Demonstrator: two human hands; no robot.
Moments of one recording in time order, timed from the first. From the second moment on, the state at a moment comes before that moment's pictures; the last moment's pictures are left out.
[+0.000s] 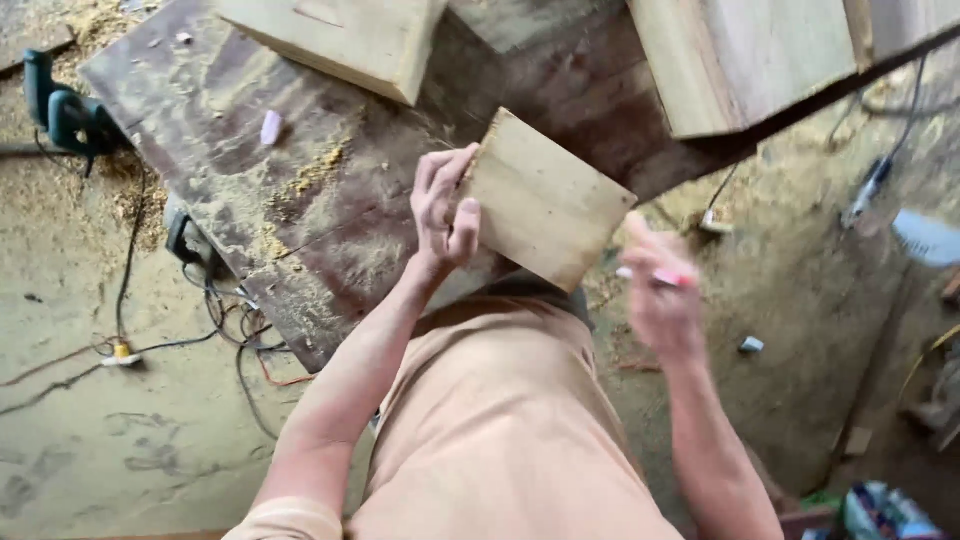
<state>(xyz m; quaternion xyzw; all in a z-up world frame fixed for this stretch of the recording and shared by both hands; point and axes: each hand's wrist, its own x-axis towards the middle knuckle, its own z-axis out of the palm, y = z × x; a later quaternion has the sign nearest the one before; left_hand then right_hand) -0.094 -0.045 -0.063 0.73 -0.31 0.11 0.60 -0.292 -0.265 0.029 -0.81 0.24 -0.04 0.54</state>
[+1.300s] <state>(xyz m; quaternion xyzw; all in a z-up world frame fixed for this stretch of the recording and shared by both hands) -0.007 -0.182 0.020 0.92 -0.15 -0.17 0.32 -0.165 -0.307 0.031 -0.56 0.37 -0.37 0.65</state>
